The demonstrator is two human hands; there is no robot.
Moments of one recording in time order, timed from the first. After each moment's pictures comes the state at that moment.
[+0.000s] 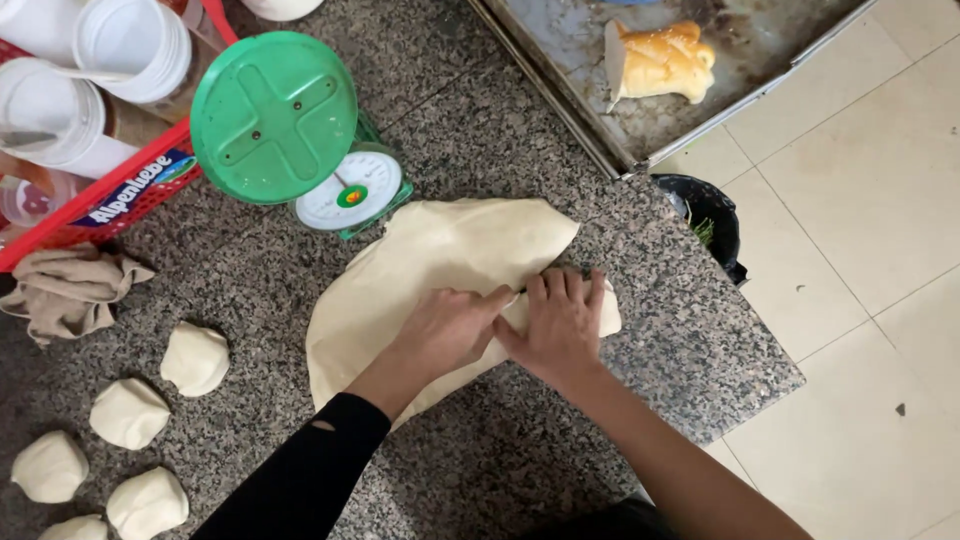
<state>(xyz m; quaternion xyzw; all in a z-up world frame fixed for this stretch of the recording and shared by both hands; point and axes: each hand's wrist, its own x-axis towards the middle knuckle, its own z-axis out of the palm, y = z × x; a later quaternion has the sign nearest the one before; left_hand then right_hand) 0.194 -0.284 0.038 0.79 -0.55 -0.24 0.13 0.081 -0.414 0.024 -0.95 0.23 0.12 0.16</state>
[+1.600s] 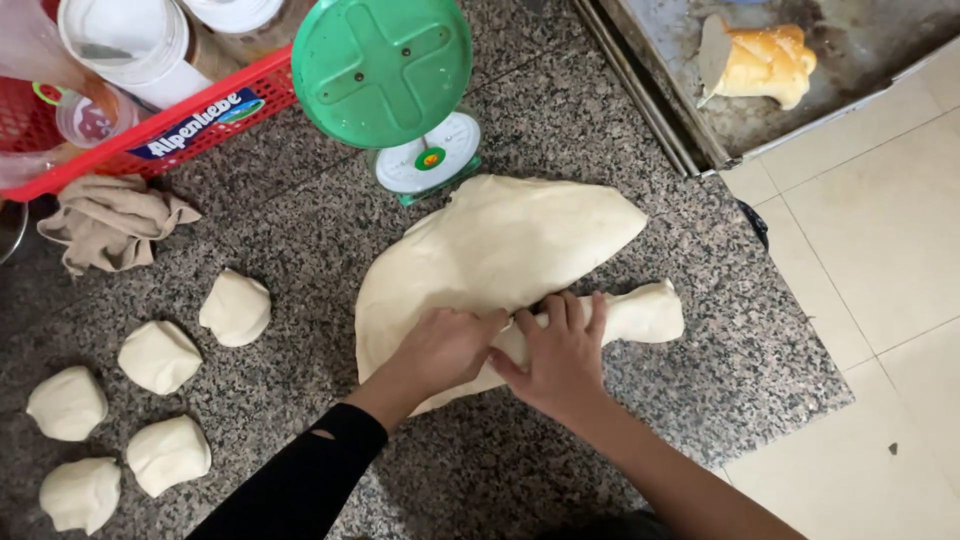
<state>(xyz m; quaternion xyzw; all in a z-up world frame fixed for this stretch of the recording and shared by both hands) 0.188 -0.193 0.024 0.81 -0.50 -0.28 0.15 0.077 -0.338 0.020 -0.98 0.11 0.15 0.11</state>
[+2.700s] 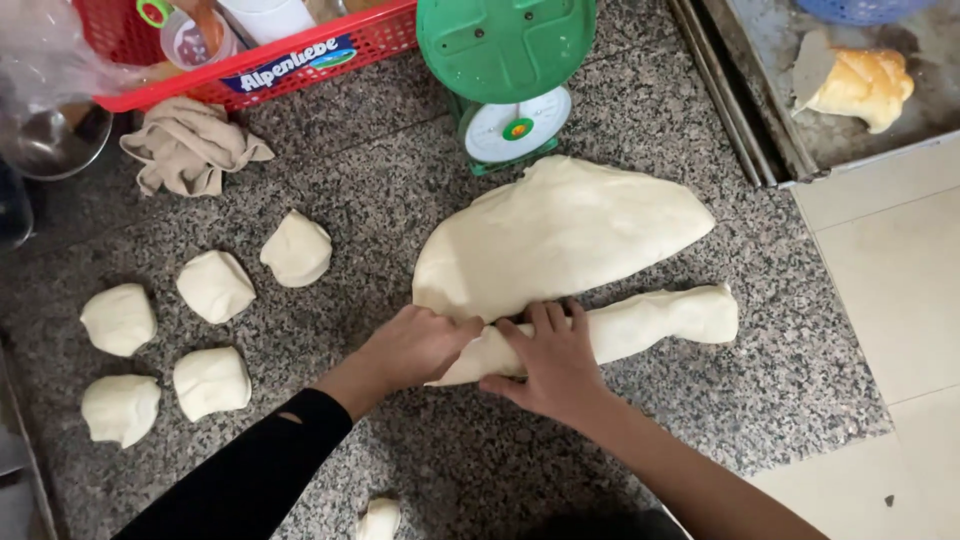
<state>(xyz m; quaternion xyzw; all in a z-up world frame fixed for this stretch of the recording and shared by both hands) 0.192 -0.083 0.024 0.80 -0.53 -0.25 0.13 0.072 -0.282 0.010 -0.98 -0.08 0.13 0.14</state>
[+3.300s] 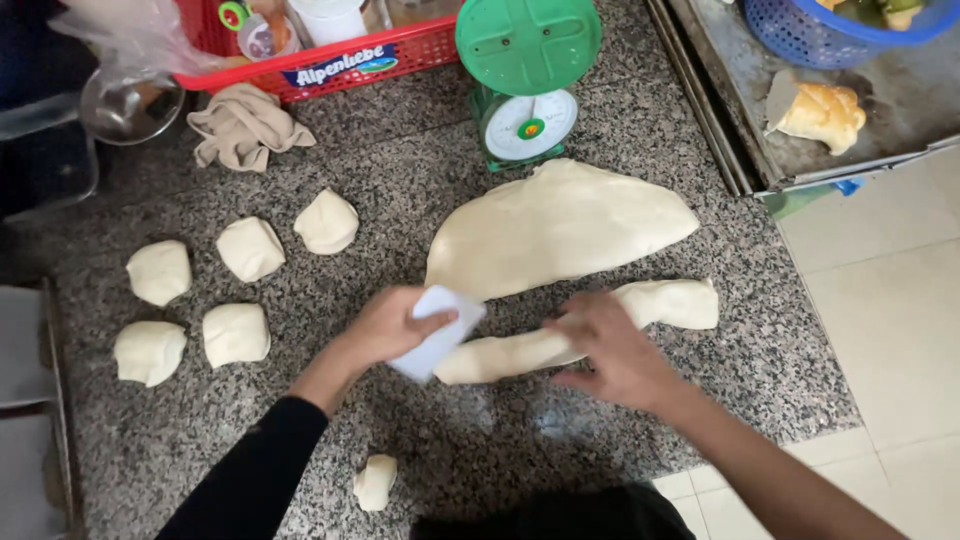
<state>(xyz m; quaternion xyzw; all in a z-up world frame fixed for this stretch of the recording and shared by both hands) 0.155 -0.043 0.044 0.88 -0.22 -0.30 0.29 0.019 -0.363 0.005 -0.94 -0.25 0.01 0.23</state>
